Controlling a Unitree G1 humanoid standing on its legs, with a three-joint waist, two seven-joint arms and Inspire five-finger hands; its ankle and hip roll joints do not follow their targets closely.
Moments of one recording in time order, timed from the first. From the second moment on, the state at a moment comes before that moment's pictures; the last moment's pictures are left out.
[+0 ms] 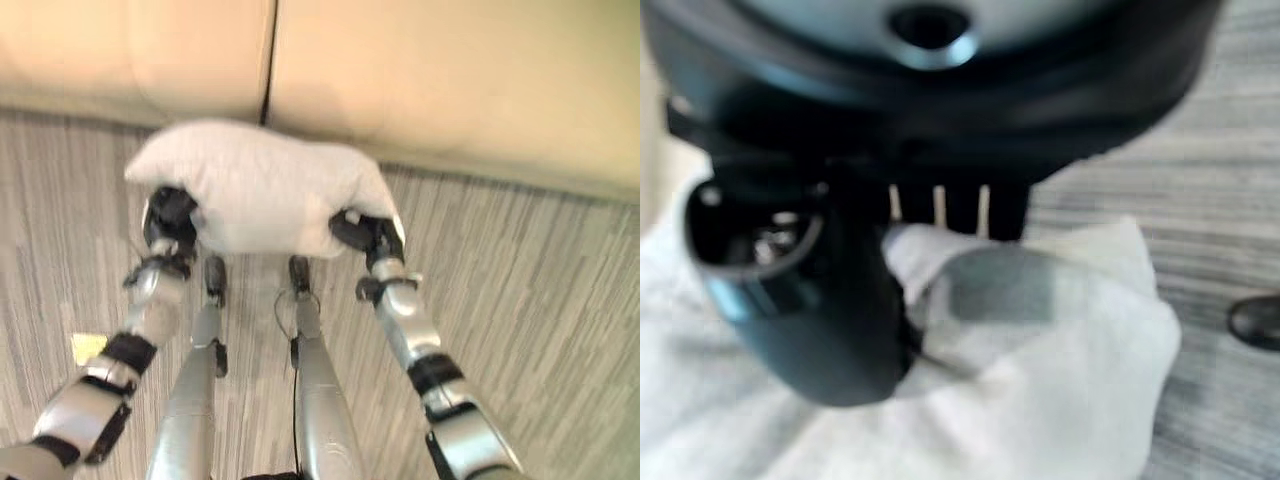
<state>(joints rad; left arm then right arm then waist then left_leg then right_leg) -0.54 0.28 -0.30 0.62 -1.09 -0.38 0.11 -0.43 -0.45 0.31 0.47 0.47 -0.26 -0.14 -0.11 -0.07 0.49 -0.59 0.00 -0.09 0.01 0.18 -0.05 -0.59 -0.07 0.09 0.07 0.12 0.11</state>
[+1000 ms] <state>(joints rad) -0.24 0.32 -0.23 0.41 -0.94 -0.30 0.10 -0.08 -0.38 0.20 0.12 0.22 -0.14 -0.11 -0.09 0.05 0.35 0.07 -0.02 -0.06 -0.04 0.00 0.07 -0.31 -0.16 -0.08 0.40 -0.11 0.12</state>
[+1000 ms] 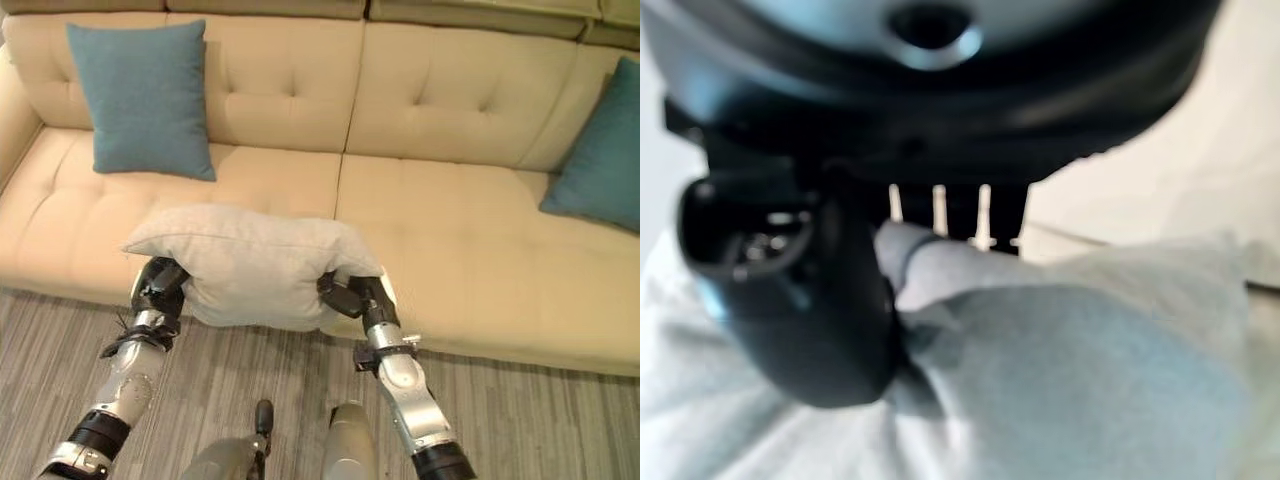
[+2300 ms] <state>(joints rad) -0.50 0.29 -0.30 0.57 -0.83 -0.29 0.26 -0.54 -0.37 0.26 0.54 0.25 -0.11 -0.28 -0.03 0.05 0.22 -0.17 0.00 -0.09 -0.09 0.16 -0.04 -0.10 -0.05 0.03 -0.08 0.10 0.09</state>
